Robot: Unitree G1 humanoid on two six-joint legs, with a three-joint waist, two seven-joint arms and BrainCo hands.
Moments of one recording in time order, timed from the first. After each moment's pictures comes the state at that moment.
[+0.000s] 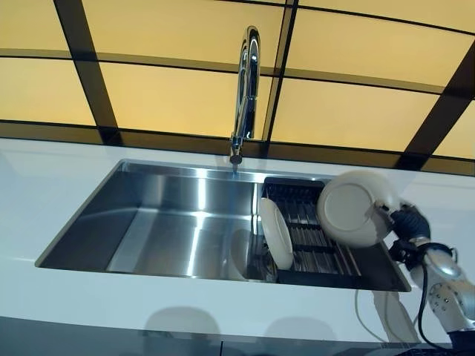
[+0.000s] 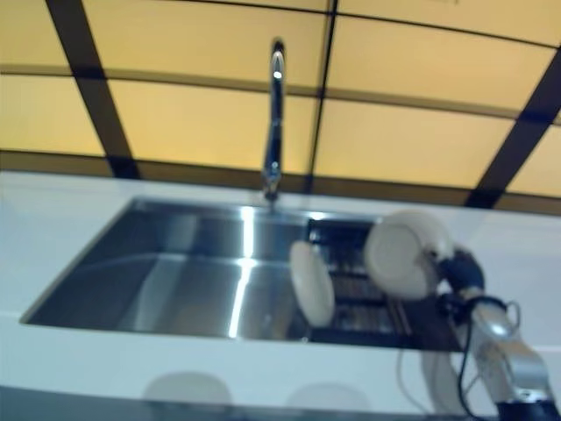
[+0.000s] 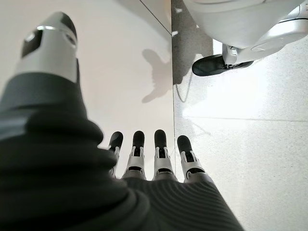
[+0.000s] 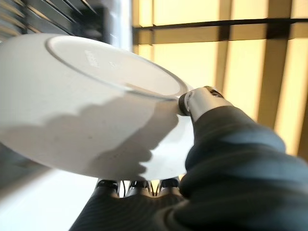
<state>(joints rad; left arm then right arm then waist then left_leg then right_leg) 0.09 0.32 -0.17 1.16 -0.17 -0.16 0.07 -0.14 -0.78 -0.20 0.00 0.75 0.20 -0.19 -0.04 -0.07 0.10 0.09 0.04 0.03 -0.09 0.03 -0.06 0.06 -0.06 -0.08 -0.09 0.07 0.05</state>
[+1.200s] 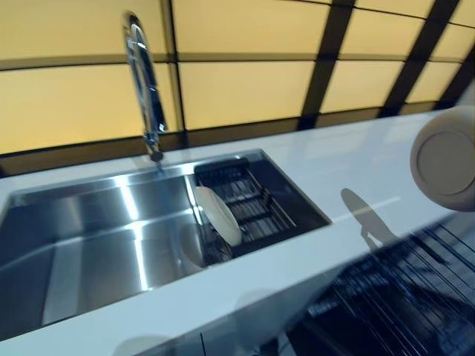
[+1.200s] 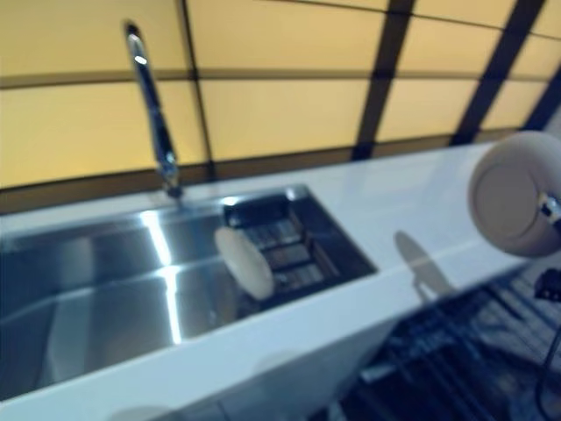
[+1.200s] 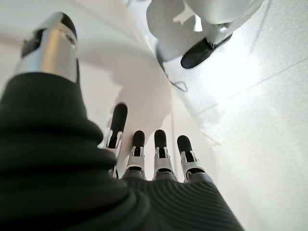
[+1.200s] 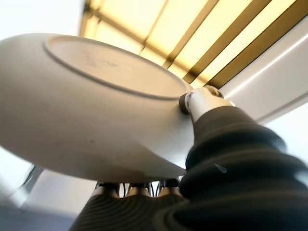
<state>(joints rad) 0.06 0.36 -0.22 1.20 -0.15 -0.14 0.06 0.08 -0.95 -0.47 -0.08 0.58 0.00 -0.23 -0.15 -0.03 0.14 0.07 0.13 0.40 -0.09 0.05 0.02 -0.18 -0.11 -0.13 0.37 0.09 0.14</state>
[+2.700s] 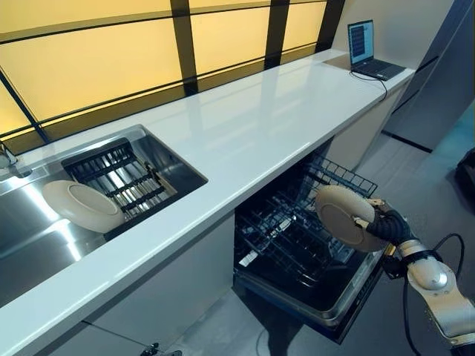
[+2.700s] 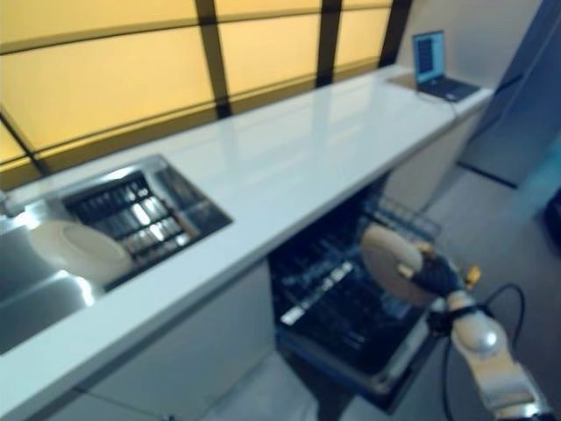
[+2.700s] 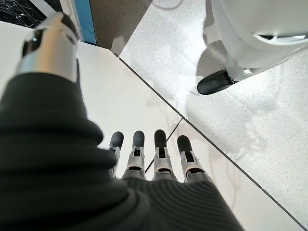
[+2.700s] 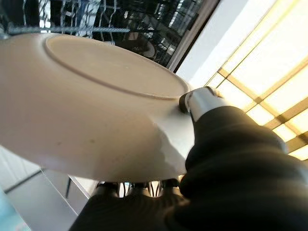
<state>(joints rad) 0.00 0.27 -0.18 1.12 -0.17 -0.14 0.08 -0.04 -0.75 -0.03 -0.08 -0.03 0.04 -0.04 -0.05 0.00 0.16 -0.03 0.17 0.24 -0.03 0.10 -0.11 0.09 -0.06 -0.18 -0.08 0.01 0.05</state>
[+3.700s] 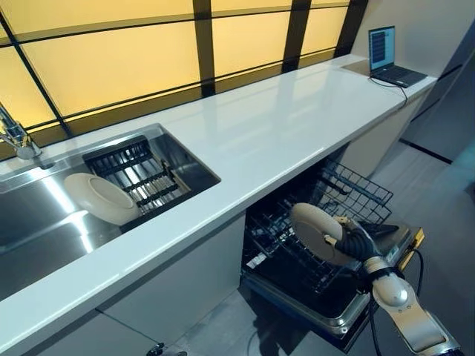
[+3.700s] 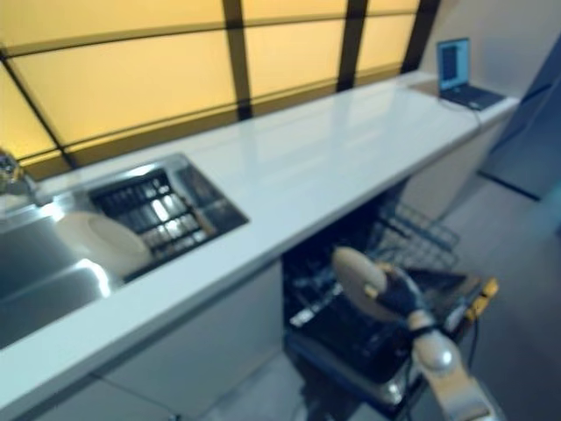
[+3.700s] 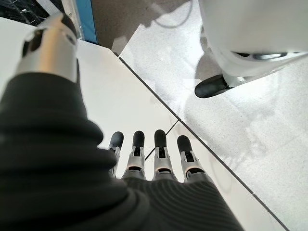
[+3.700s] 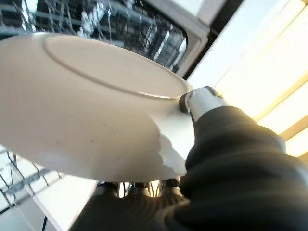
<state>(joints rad) 0.00 0.25 -0.18 1.11 -0.13 -0.14 0.08 -0.02 -0.62 0.14 -0.06 -0.11 0.02 -0.11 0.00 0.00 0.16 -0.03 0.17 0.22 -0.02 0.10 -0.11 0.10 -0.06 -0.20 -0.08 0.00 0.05</state>
